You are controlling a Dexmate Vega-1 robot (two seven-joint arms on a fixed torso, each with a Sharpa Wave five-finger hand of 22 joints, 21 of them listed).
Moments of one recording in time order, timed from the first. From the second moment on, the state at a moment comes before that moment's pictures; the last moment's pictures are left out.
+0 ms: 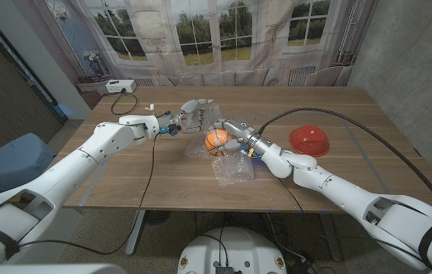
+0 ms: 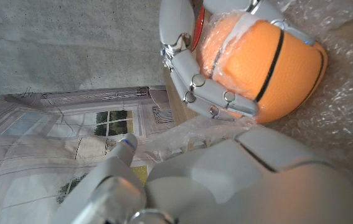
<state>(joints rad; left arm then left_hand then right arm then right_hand) 0.64 0.73 0.50 -1.56 -0.94 0.41 -0.46 0.07 0.10 0.49 0.05 0.18 -0.17 -0.08 0.18 0.18 -0.17 0.09 0.19 0.19 -0.17 0.11 0.17 0.18 -0.17 0.15 0.22 0.22 -0.58 -0.42 -0.85 -1.10 -0.87 0.43 -0.52 1.12 -0.25 0.20 -0.05 0.17 0.70 -0.18 0.56 0.22 0.58 0.05 0.71 0.42 0.76 0.28 0.46 0.85 0.90 0.05 1.20 0.20</state>
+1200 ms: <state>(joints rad) 0.91 0.97 0.31 -2.11 -0.47 0.31 0.16 0.09 0.10 0.51 0.03 0.18 -0.17 -0.09 0.20 0.18 -0.17 0.10 0.22 0.19 -0.17 0.15 0.19 0.18 -0.17 0.21 0.22 0.22 -0.51 -0.41 -1.01 -1.14 -0.97 0.24 -0.43 1.08 -0.21 0.23 -0.02 0.17 0.68 -0.16 0.47 0.22 0.58 0.05 0.61 0.35 0.71 0.22 0.31 0.78 0.89 0.07 1.17 0.17</state>
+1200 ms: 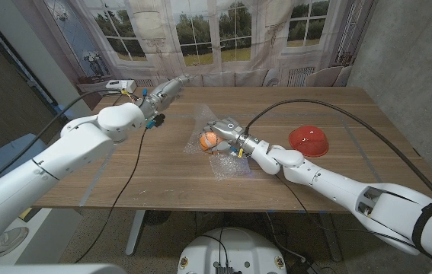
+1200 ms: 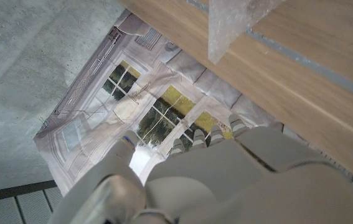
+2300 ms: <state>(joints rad) 0.95 0.89 0.22 -2.15 -0.37 0.36 0.18 0.11 0.11 0.53 0.02 0.18 -0.17 -0.08 0.19 0.18 -0.17 0.10 0.21 0.19 -0.17 0.14 0.18 0.17 -0.17 0.21 0.23 0.22 -0.61 -0.35 -0.99 -1.58 -0.99 -0.12 0.32 0.34 -0.09 -0.08 0.15 0.29 -0.13 -0.10 0.19 0.19 -0.17 0.06 0.20 0.23 -0.17 0.09 0.20 0.45 -0.17 0.21 0.41 0.17</state>
